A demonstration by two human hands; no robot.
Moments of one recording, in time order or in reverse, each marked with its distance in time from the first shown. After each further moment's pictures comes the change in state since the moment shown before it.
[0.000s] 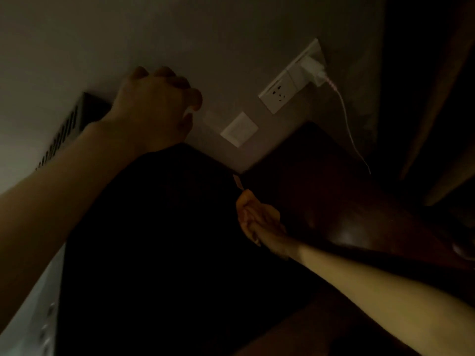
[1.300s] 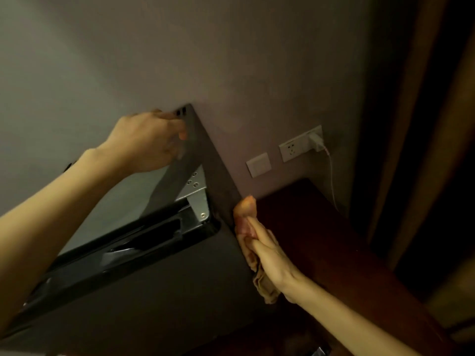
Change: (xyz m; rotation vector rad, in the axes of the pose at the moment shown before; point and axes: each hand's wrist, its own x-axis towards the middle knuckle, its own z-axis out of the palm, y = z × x) left_hand -0.232 -0.022 -0.045 -0.225 0.206 -0.335; right_hand -0.176 -0.194 -0.002 0.108 0.033 0.068
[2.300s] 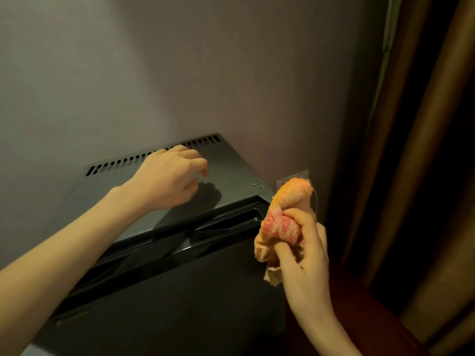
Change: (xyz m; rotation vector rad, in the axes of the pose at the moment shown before) left_hand -0.112 -0.058 0.029 -0.194 0.365 0.191; right_hand -0.086 -0.080 0.098 -0.193 0.761 -0.518
